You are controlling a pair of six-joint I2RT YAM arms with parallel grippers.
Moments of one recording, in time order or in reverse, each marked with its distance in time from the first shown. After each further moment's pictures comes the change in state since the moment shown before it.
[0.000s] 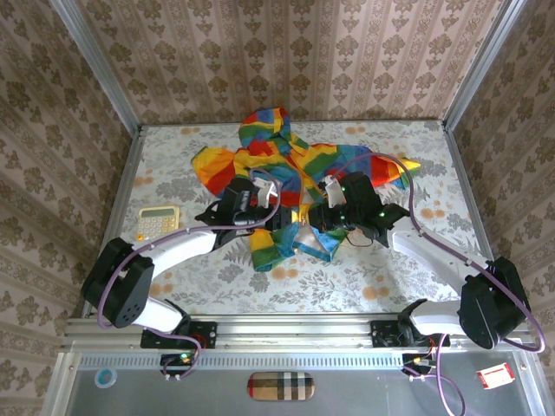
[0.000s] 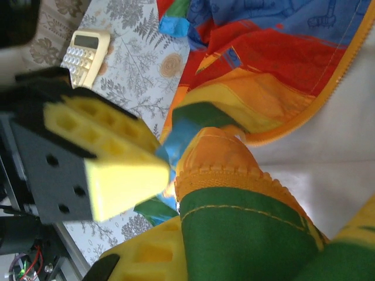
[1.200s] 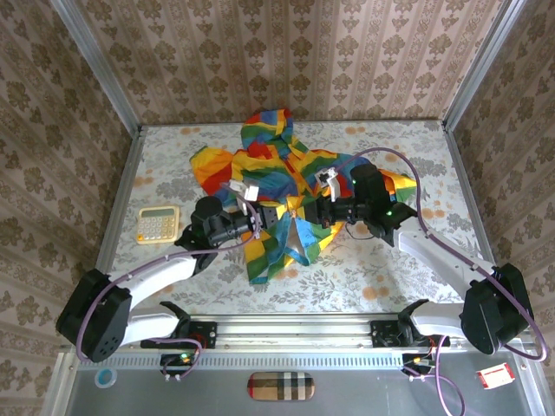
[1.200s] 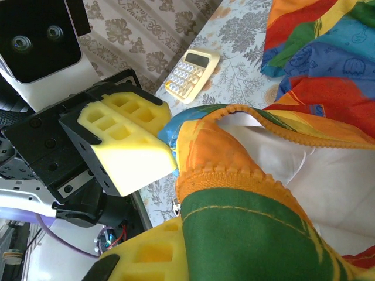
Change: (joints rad) left arm 0.058 -0.248 -0.282 0.486 0.021 0.071; right arm -0.055 -0.034 -0.003 0.165 -0.345 0.015
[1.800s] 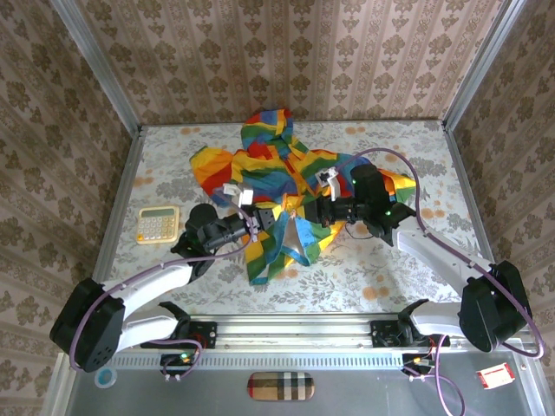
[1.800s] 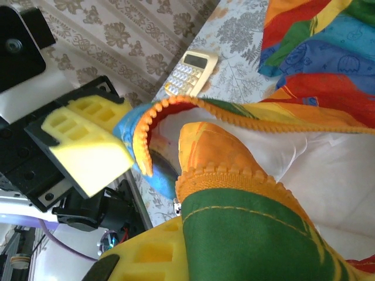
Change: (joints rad) left arm -0.023 -0.058 -0.050 0.061 -0.058 0.002; right arm -0.008 0.015 -0.013 0.039 -0.014 0.030
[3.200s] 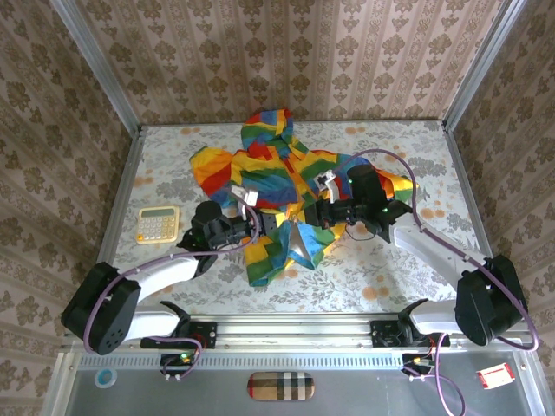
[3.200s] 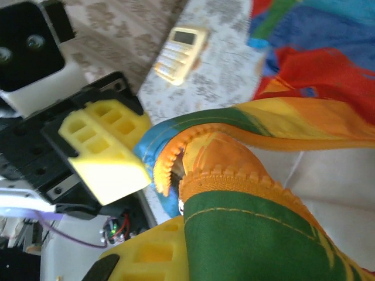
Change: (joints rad) left arm 0.040 0.119 -0.006 -0.009 0.158 -0.079; right arm -0.019 0.056 0.017 -0.117 0.011 -0.015
